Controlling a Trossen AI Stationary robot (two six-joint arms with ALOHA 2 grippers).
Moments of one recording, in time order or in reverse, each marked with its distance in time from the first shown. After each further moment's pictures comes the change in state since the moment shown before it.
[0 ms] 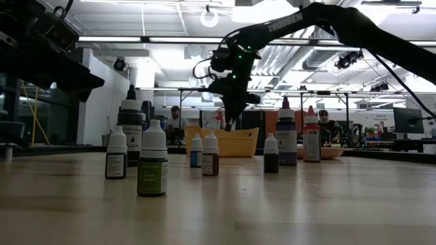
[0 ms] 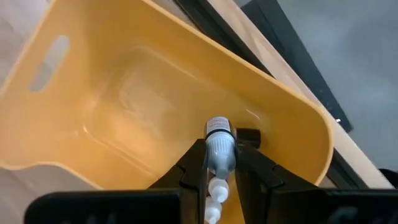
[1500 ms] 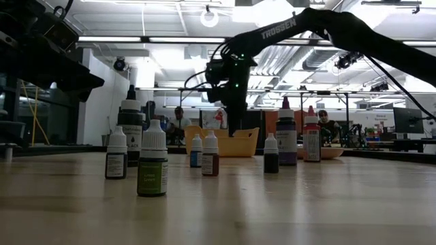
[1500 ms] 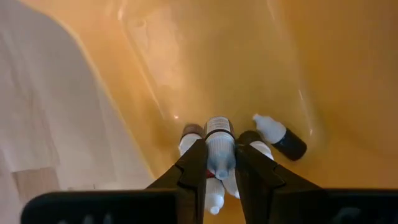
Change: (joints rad) left arm 0.000 0.000 0.000 0.000 0.002 0.000; right arm 0.042 0.059 -0.006 -0.095 -0.049 -0.561
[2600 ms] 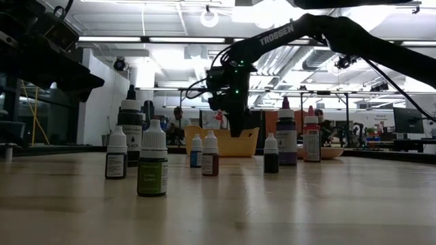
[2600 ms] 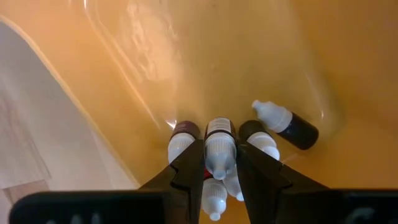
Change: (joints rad) left arm 0.000 0.000 0.000 0.000 -0.003 0.000; right arm -0.016 0.034 0.000 -0.014 0.006 0.097
